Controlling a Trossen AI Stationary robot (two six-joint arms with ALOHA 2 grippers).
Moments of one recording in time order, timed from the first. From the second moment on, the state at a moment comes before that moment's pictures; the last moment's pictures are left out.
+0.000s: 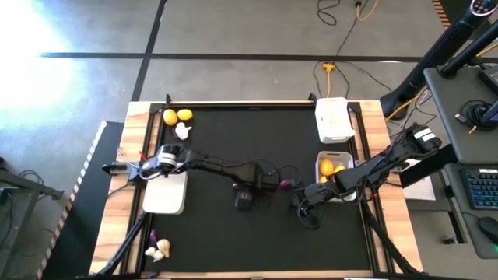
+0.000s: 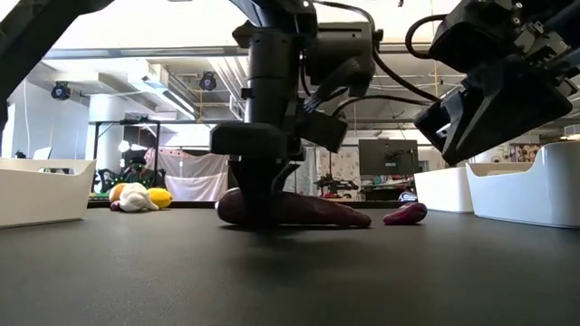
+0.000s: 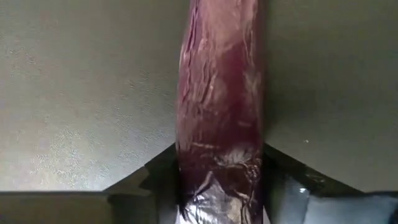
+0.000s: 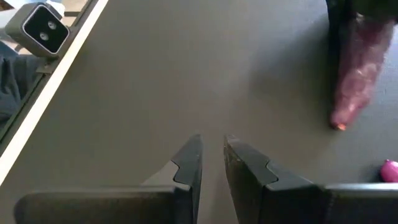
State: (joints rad) left arm -0.13 2.30 1.76 -1.11 -0.08 0.03; right arm 0.37 1.43 0.54 0.21 -0.03 0.24
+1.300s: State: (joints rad) left arm -0.52 1.09 0.83 -1.25 -0.01 -1.61; right arm 0.37 1.43 0.54 0.31 -0.02 0.09
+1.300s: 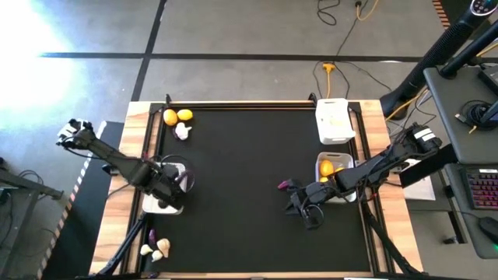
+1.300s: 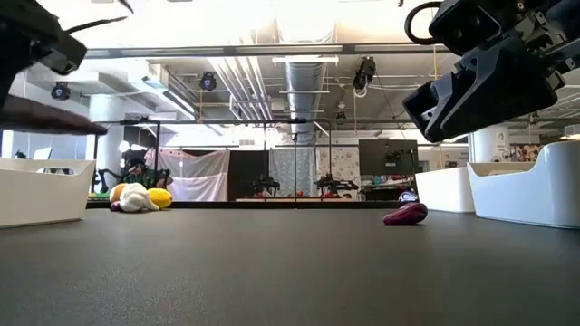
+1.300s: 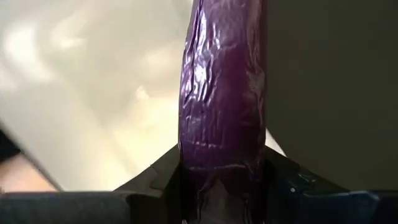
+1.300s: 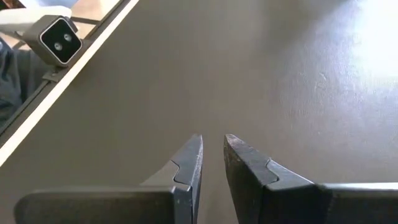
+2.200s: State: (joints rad) left arm -0.51 1.41 0.83 -1.38 0.20 -1.61; right arm 0.37 1.43 0.54 0.33 0.26 0.00
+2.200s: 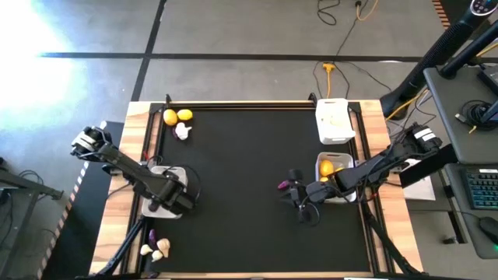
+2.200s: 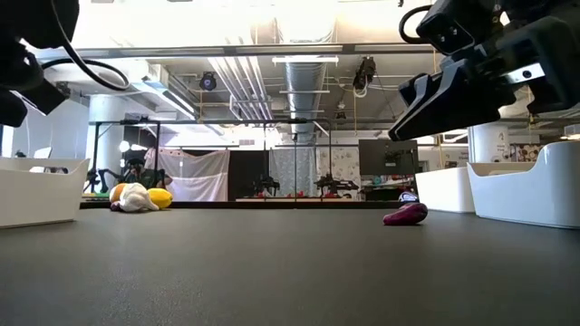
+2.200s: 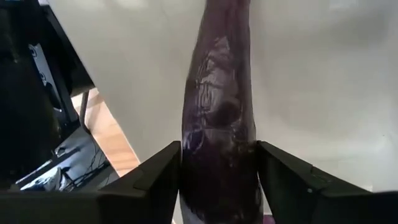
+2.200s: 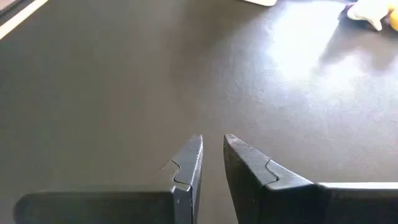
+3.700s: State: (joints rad) left arm -0.16 2.18 1.19 0.54 -0.48 -0.22; right arm 0.47 1.22 0.61 -0.38 0.64 0.34
